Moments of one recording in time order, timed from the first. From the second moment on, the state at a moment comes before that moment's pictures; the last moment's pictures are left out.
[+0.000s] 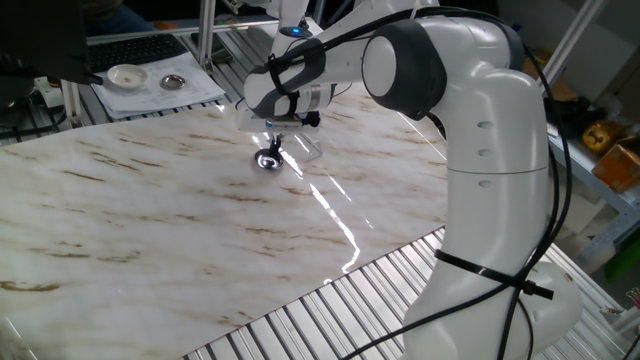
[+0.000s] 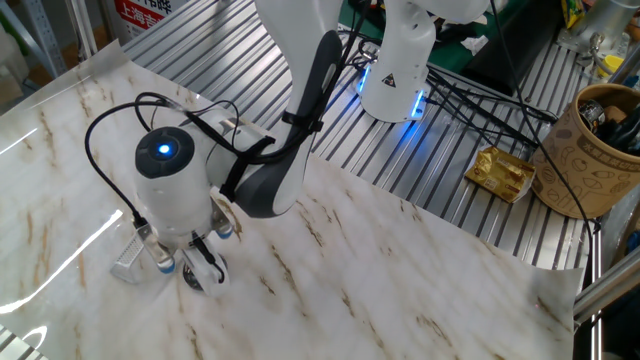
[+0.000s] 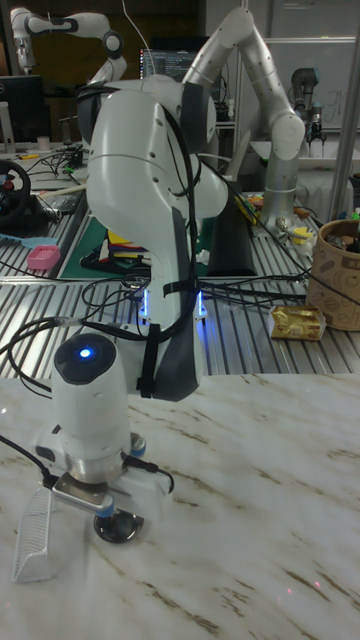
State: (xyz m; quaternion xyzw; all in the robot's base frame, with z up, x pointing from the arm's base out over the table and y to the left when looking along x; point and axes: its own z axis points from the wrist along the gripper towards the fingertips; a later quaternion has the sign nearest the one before) arm 0.639 -0.096 0.068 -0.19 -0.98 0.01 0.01
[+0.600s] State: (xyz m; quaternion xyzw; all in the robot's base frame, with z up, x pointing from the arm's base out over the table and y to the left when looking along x) arm 0.638 -0.096 0.067 -0.20 -0.98 0.01 0.00
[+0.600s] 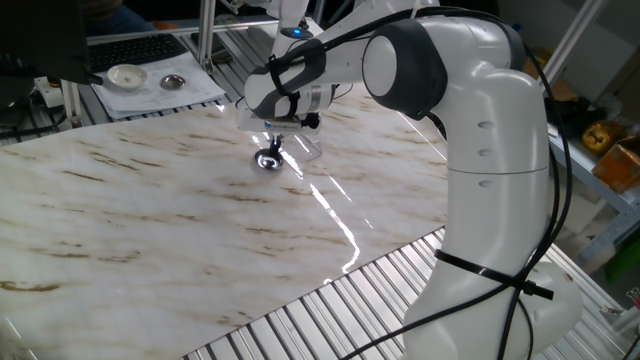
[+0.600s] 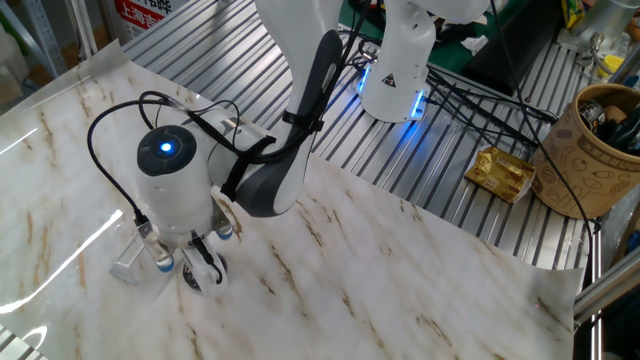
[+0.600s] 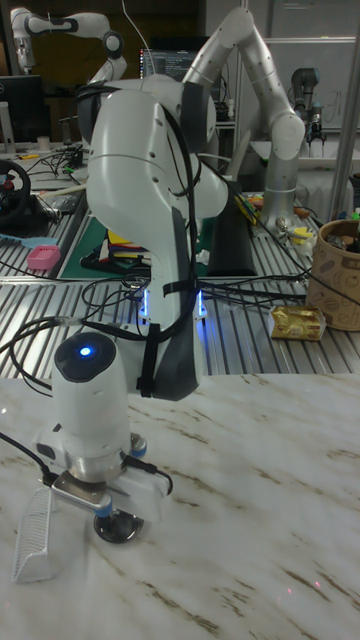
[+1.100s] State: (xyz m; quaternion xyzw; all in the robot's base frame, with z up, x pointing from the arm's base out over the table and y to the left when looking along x) arm 0.637 -0.095 0.069 -0.20 -0.98 0.01 0.00
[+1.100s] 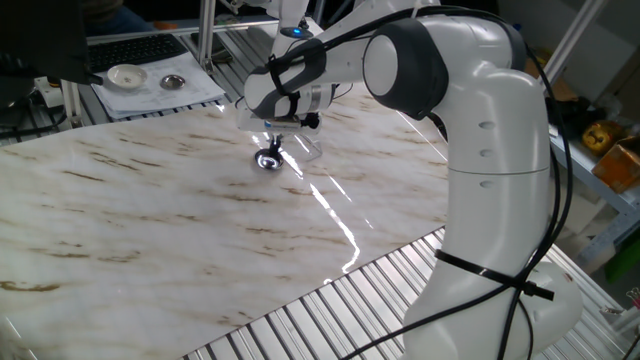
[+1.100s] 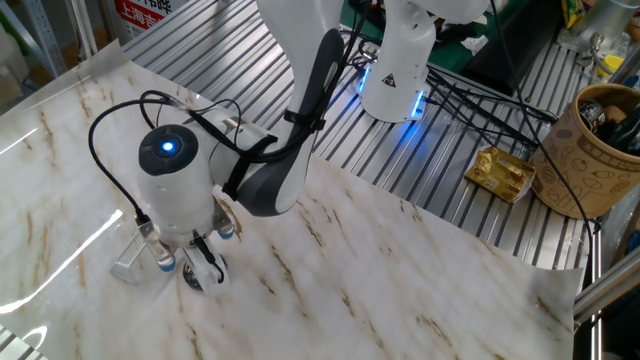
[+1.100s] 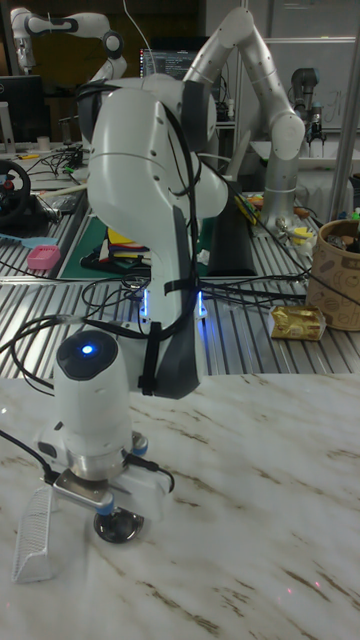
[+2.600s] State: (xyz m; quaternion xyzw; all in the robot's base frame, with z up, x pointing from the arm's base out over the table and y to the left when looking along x) arm 0.636 -0.100 0.056 -0.17 -0.98 0.04 -0.02
